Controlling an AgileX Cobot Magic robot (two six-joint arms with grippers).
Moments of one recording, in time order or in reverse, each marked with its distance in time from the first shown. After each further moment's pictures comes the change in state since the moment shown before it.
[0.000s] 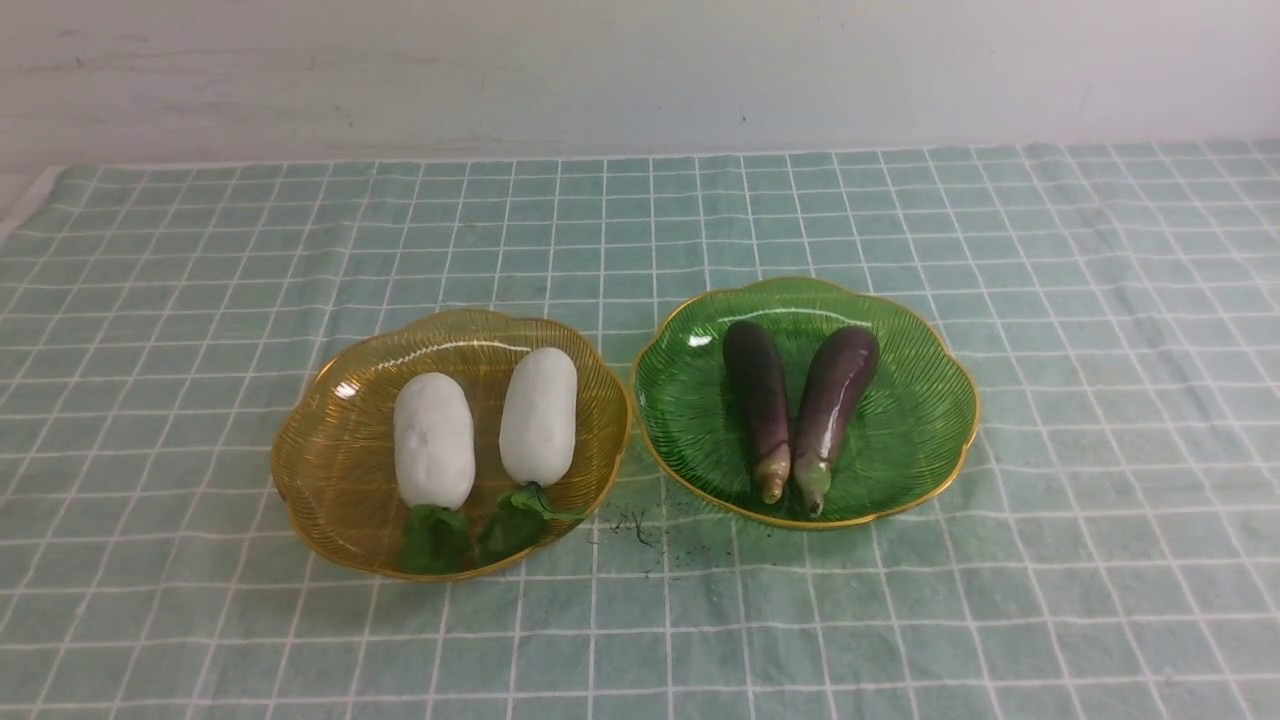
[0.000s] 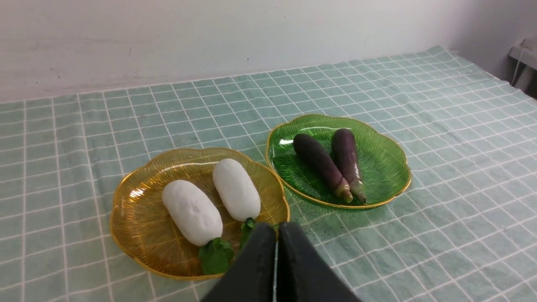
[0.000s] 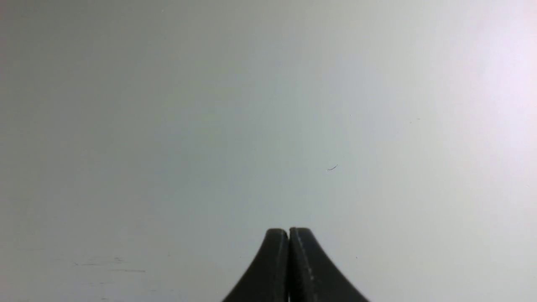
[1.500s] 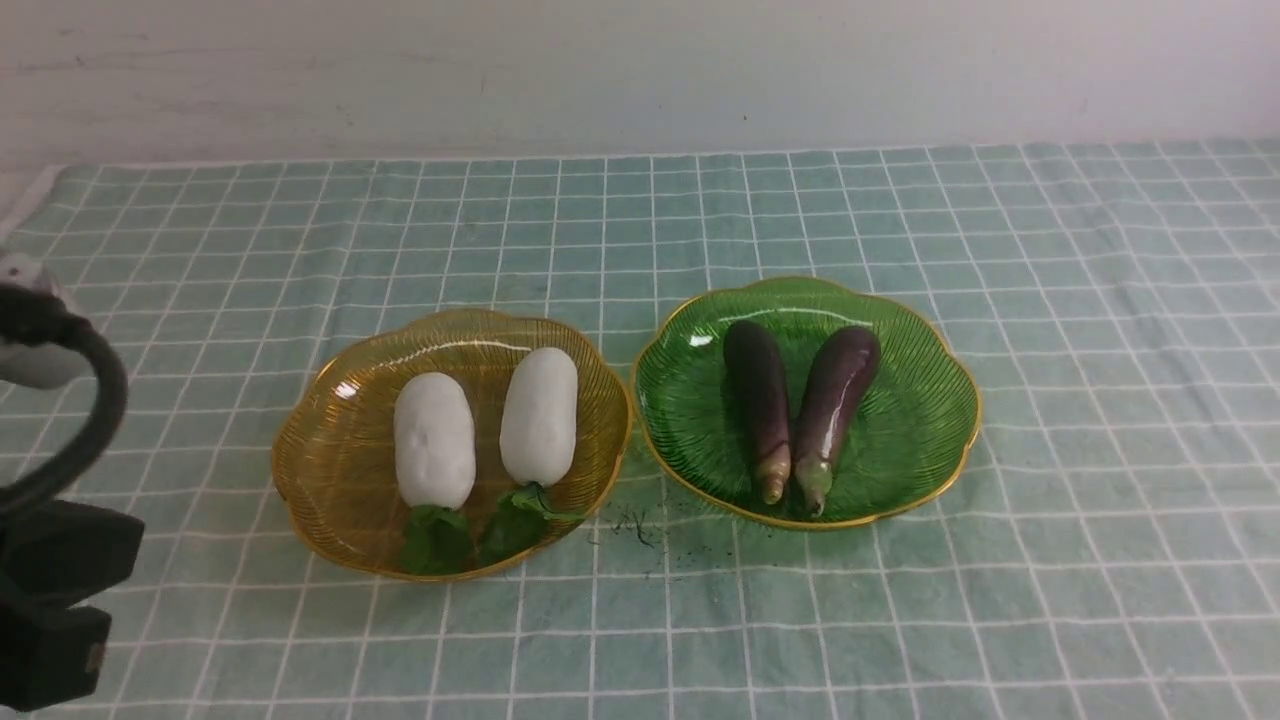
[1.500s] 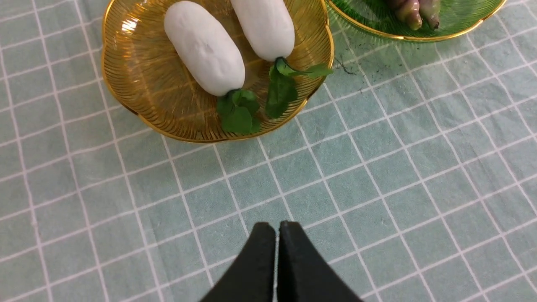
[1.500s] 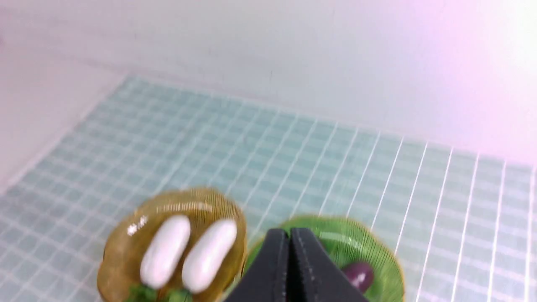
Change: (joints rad) right arm 0.000 0.995 -1.081 0.026 0.844 0.019; left arm -0.001 0.440 -0.052 0.027 0.146 0.008
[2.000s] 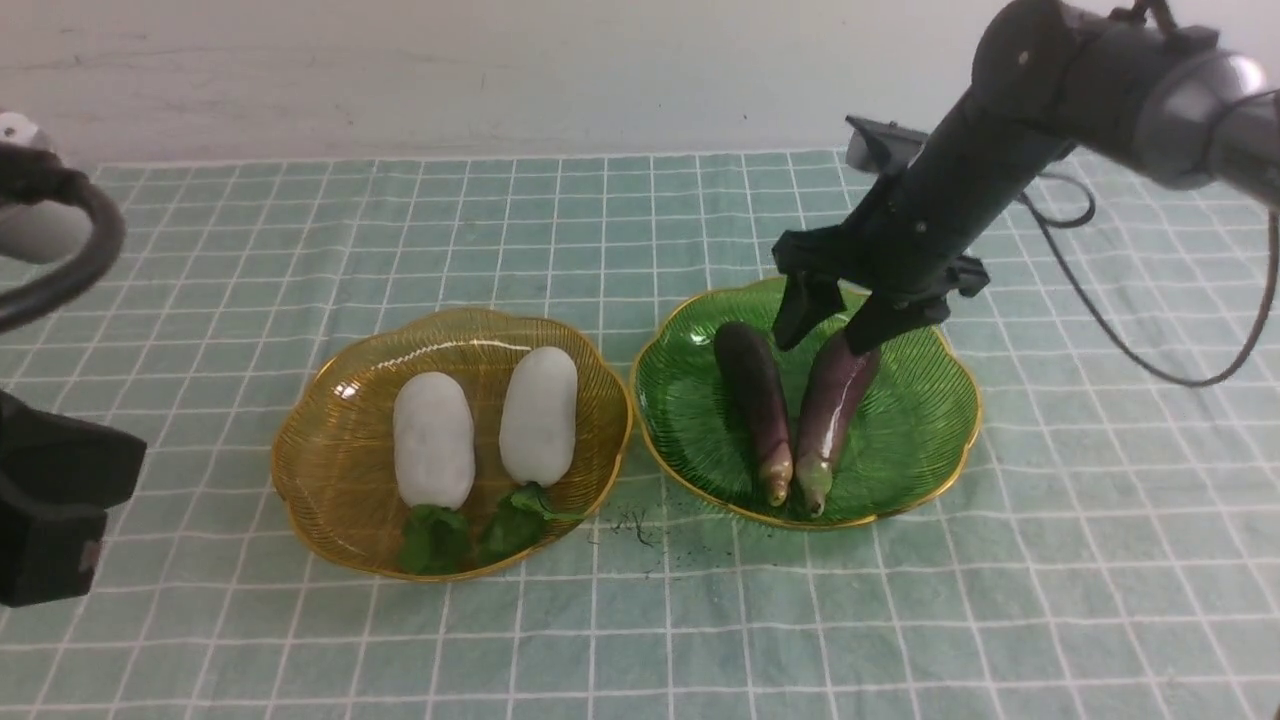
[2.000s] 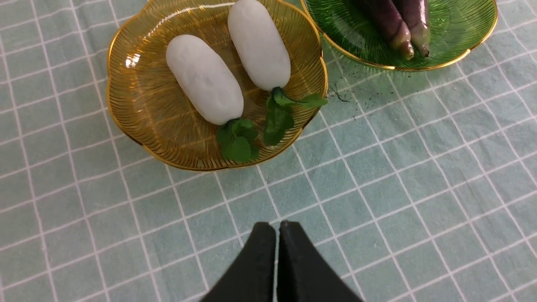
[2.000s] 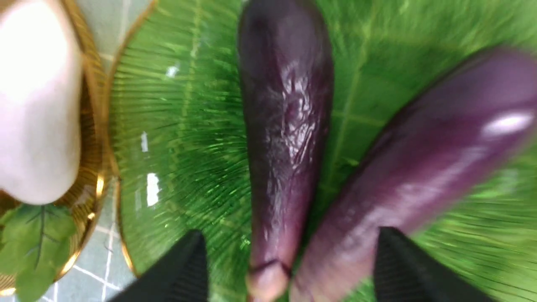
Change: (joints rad) right arm 0.001 1.148 -0.374 0.138 0.185 0.041; left arm 0.000 0.069 -0.147 0.000 0.057 0.013
